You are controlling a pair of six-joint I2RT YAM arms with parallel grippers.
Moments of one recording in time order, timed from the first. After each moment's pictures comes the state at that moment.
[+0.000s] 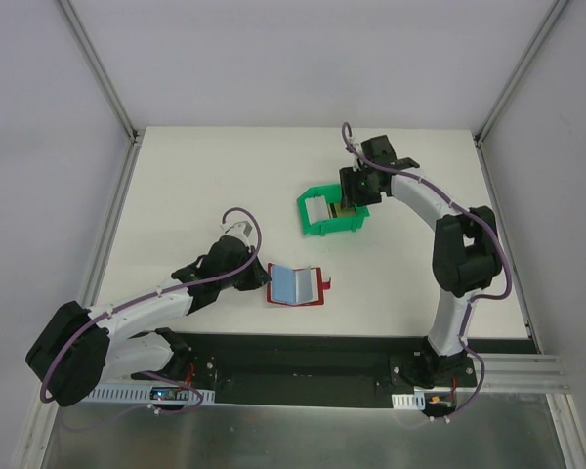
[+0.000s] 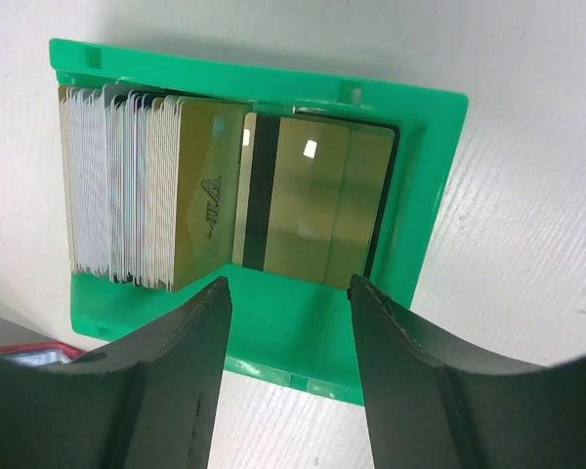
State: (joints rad) left arm -0.69 1.10 0.45 -0.06 0.04 -0.78; right arm 0.36 1.91 1.50 -0.59 -0.16 0.12
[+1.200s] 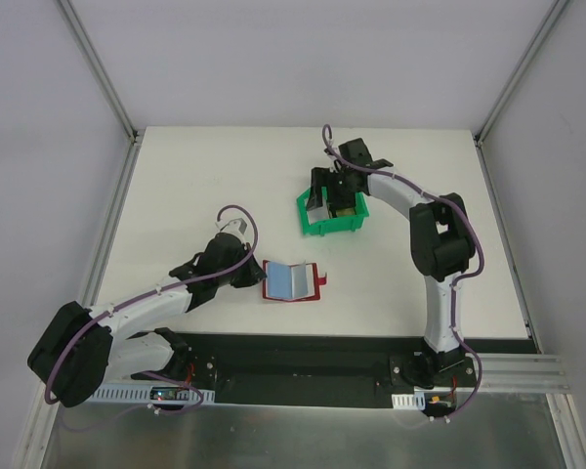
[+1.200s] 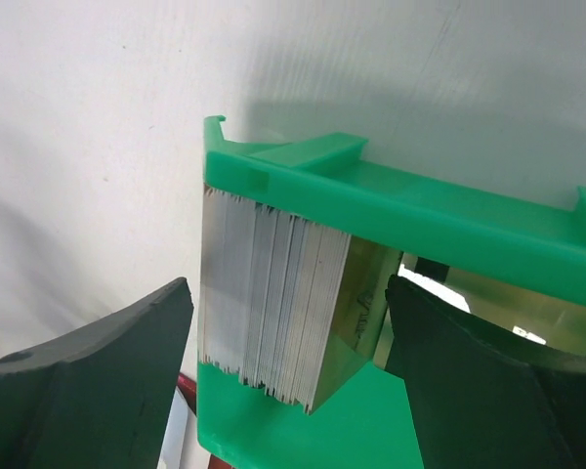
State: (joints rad) left arm -0.64 1.11 0.45 -0.06 0.05 -0.76; right arm 0.43 2.11 1.63 -0.51 -0.36 0.29
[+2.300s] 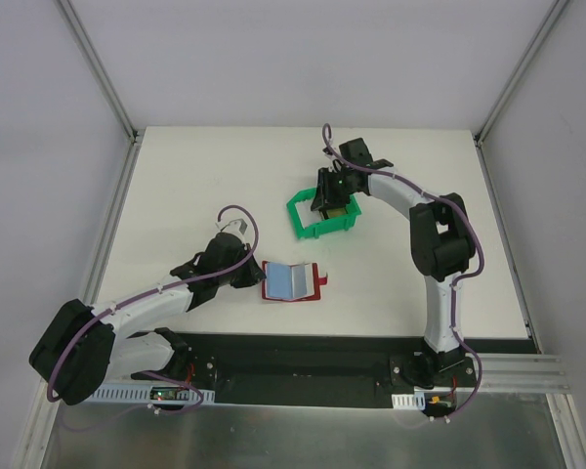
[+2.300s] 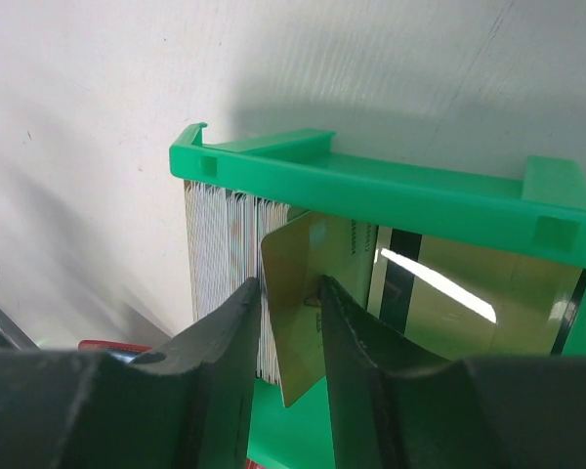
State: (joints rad) left arm -0.63 1.13 0.45 -0.06 0.05 -0.76; right arm 0.43 2.11 1.63 -0.49 -0.44 0.31
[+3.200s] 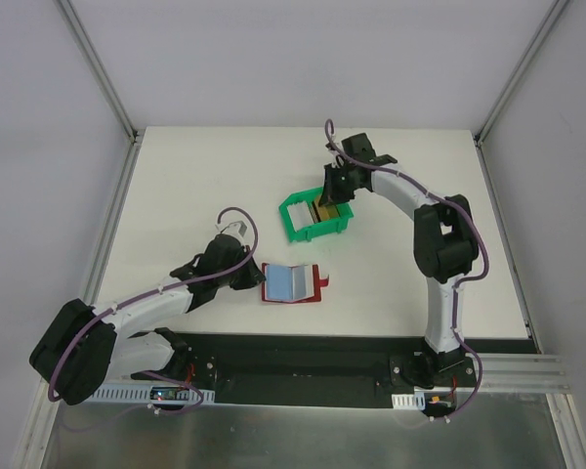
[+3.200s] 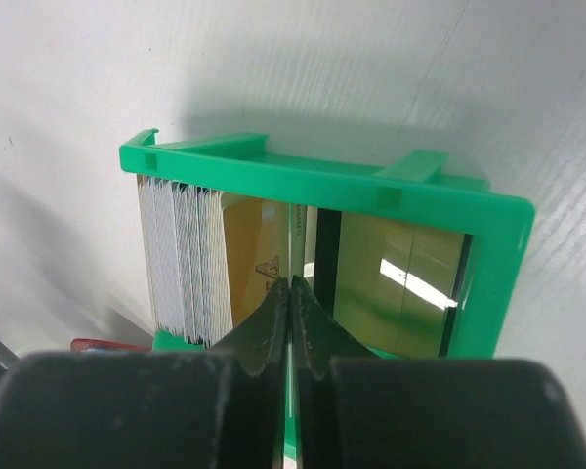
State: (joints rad) left arm -0.63 1.14 0.44 -0.05 0.07 -0.76; right arm 0.42 2.08 1.65 -0.54 -0.39 0.28
